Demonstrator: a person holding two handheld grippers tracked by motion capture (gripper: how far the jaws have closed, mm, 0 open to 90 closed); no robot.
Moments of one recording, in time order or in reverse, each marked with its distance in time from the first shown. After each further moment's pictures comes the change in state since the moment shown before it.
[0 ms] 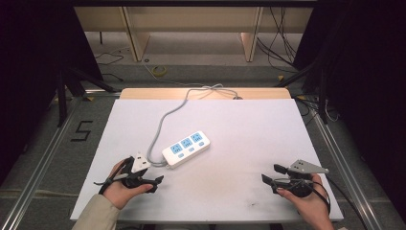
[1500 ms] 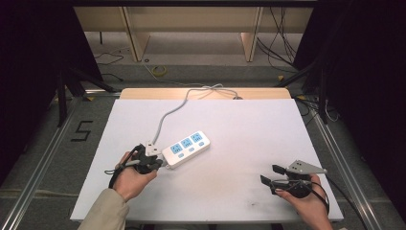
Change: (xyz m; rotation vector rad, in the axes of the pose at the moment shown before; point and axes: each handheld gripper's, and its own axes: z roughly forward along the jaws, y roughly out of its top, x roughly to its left) left arm -0.005 0.049 0.007 0.129 0.024 -0.016; right arm 0.004 0.001 0.001 0.006 0.005 -0.012
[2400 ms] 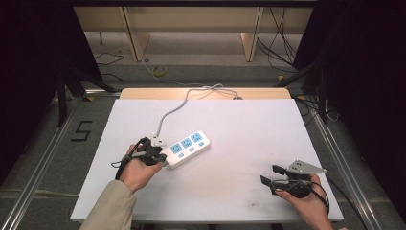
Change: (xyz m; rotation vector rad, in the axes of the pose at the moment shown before) left arm 0.004 0.021 0.010 0.026 -0.008 -0.040; right arm 0.000 -0.001 0.000 0.009 0.004 -0.003
